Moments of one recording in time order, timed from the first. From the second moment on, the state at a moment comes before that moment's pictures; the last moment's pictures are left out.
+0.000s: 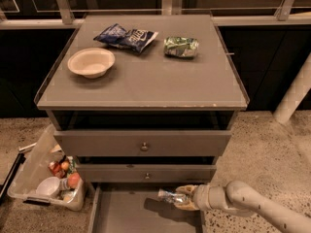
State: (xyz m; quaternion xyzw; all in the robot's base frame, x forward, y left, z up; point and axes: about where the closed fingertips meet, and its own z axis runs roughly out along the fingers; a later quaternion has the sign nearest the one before) arm 0.491 -0.131 0.321 -0.56 0.69 0.23 0.40
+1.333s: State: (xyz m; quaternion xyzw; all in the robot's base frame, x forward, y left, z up) arm 0.379 -0.123 0.546 -0.65 0.60 0.10 0.46
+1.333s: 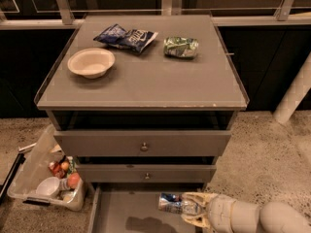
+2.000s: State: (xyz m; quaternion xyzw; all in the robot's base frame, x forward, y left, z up) arm 0.390 -0.127 0.651 -0.67 0.58 0.13 0.44
